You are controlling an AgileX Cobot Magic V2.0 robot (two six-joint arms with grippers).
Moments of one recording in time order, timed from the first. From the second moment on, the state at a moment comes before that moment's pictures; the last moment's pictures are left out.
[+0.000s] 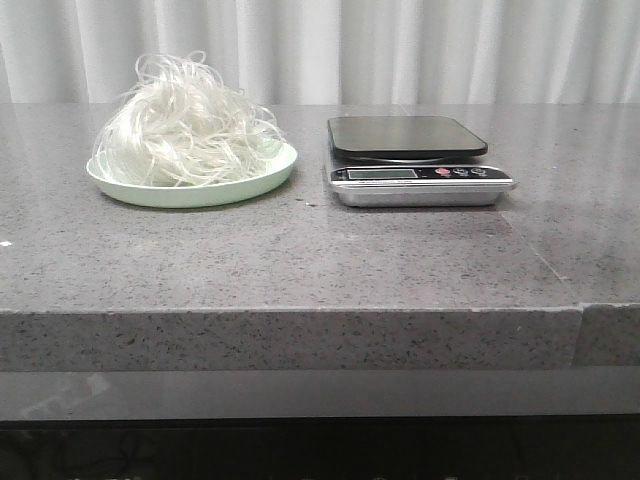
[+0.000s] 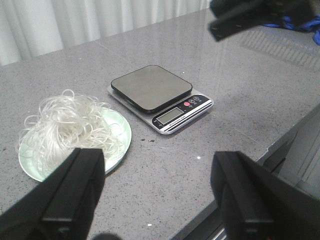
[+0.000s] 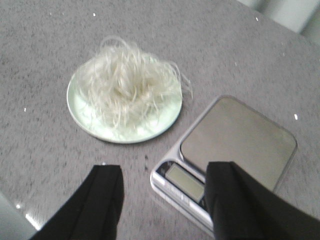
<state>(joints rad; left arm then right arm) -0.66 0.59 -0.77 -0.09 0.55 0.09 0.66 1.22 -1.30 -0.10 0.70 0.03</state>
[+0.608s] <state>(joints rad) -0.66 0.59 -0.77 -0.09 0.55 0.09 0.61 0.63 -0.85 -0.10 0.73 0.11</state>
